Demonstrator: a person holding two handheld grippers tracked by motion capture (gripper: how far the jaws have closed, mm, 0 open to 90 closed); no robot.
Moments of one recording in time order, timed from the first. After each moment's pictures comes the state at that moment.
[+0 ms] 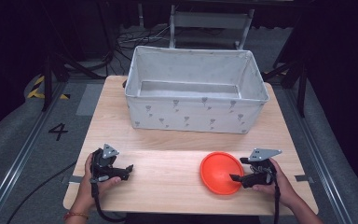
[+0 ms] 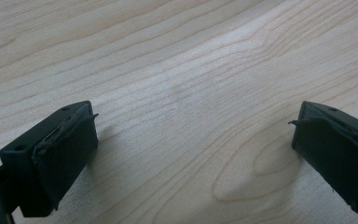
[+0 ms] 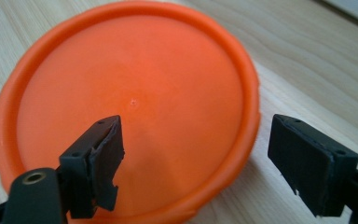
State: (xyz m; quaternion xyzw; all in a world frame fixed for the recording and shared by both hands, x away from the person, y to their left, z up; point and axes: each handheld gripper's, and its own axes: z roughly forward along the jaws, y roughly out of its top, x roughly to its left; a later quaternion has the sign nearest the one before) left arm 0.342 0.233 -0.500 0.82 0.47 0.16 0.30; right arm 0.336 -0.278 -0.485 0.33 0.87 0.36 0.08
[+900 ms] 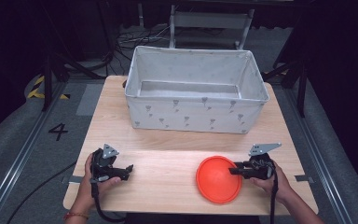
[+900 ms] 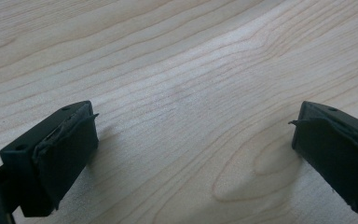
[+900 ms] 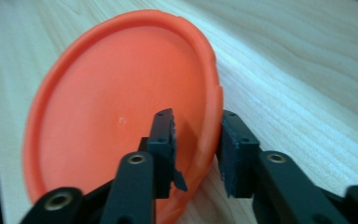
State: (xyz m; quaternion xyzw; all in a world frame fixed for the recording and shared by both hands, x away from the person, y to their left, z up) left arm 0.342 0.233 -0.501 0.81 0.47 0.16 0.30; right arm 0.349 -0.280 -0.479 0.33 0.86 0.40 0.00
